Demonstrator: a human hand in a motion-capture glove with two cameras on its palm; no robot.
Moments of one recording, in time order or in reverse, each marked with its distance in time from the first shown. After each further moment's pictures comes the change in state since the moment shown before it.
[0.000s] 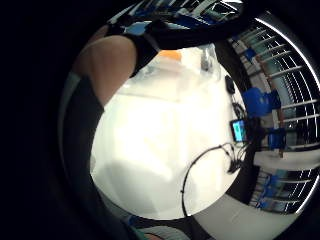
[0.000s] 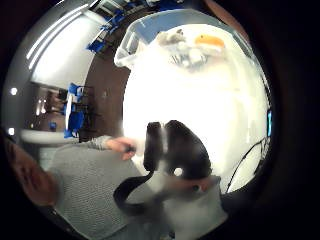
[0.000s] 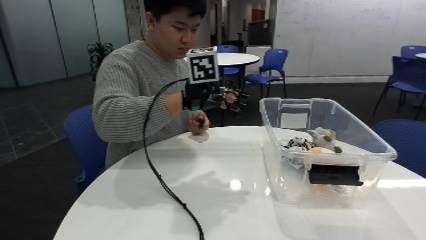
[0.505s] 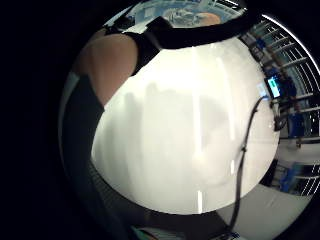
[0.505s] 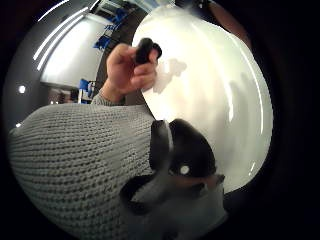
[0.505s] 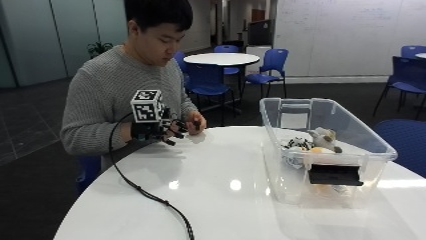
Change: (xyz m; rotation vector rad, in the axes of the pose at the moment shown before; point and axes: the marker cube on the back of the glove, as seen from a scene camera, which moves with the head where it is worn) arm -0.101 0.212 0.138 -0.043 -0.113 0.086
